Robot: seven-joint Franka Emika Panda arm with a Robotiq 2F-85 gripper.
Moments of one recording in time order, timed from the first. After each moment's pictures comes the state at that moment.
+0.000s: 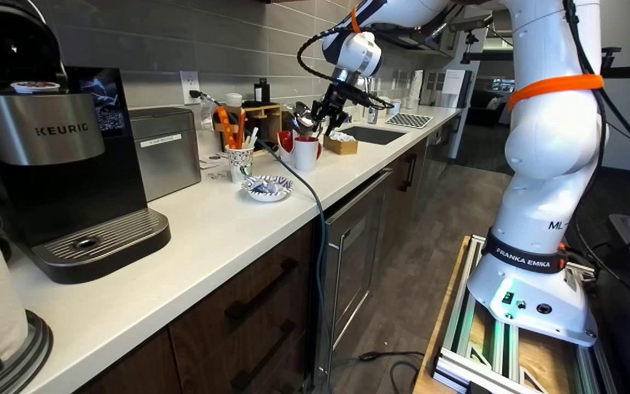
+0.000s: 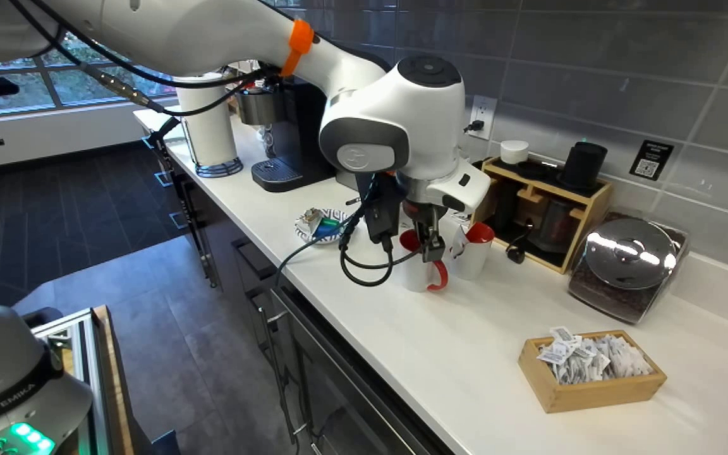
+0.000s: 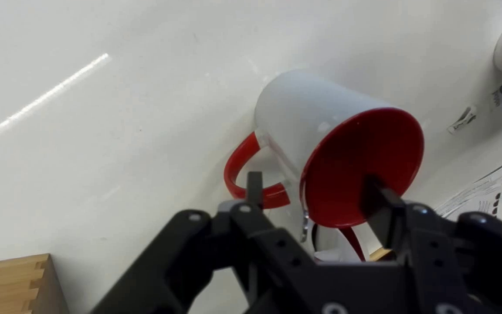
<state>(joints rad) -0.30 0.32 -0.17 -1.80 0.46 2.28 -0.24</state>
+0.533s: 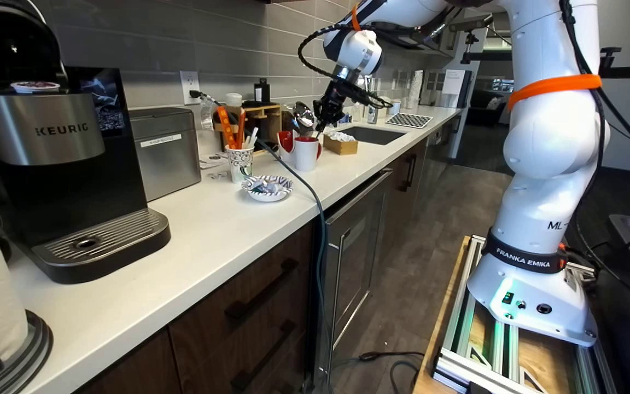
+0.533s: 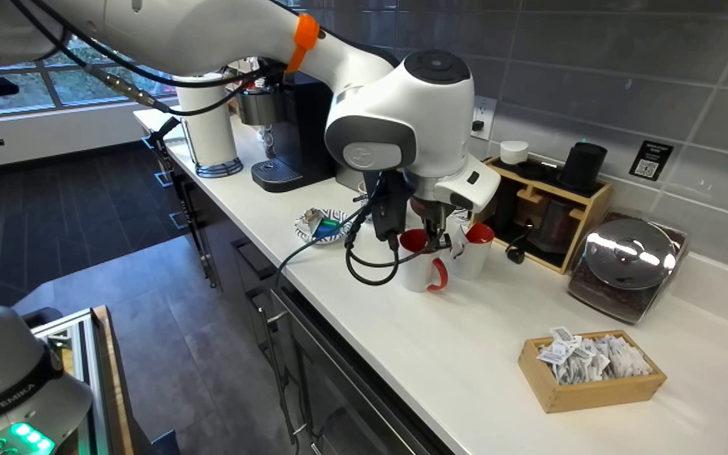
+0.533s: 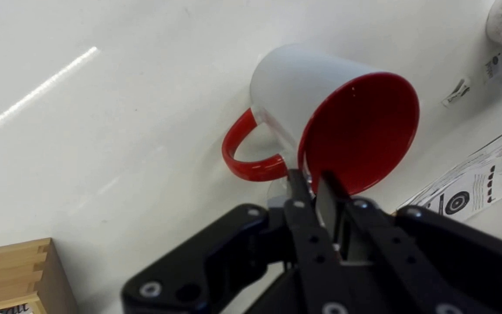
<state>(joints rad) -0.32 0.33 -0.16 -1.76 0.49 2.28 -0.23</state>
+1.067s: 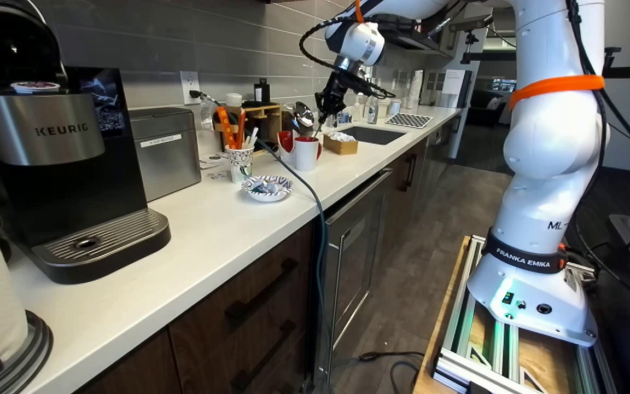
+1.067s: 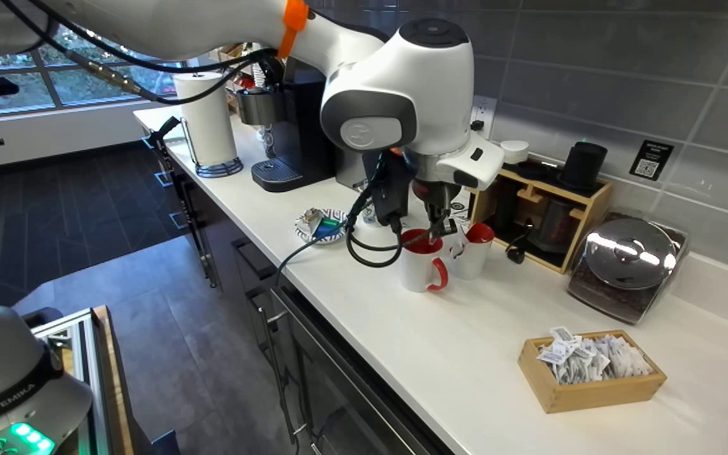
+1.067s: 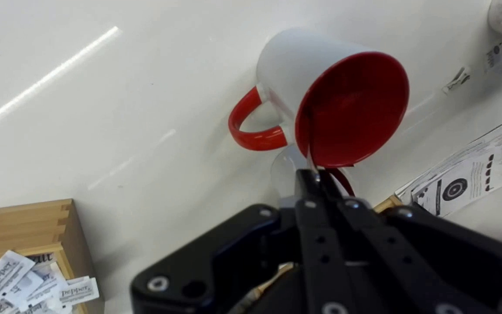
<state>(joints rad) -0.32 0.29 -0.16 -1.75 0.42 2.27 -0.20</state>
